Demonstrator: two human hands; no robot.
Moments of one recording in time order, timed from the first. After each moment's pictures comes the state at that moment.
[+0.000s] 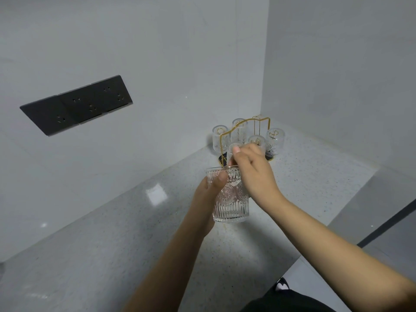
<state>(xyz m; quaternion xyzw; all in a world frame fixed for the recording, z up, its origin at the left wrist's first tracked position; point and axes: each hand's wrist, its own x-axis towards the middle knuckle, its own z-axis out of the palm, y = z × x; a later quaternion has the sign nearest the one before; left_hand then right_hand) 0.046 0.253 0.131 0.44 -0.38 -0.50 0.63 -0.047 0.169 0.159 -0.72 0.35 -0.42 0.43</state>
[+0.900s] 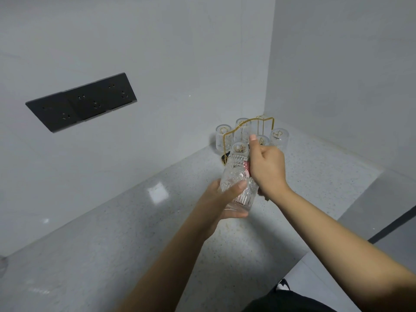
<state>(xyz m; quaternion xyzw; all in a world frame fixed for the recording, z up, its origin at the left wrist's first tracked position) 0.051 0.256 0.130 0.52 -0.35 -0.58 0.52 -0.045 0.155 0.162 -0.67 0.42 -0.48 0.39</state>
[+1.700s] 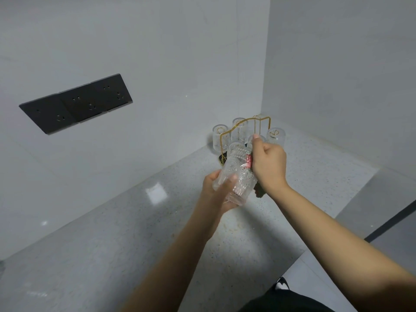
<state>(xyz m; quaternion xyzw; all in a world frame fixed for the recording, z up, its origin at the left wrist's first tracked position) 0.037 0.247 0.123 0.51 -0.33 -0.51 0.61 -0.050 0.139 0.155 -0.63 0.44 -0.50 0.40</state>
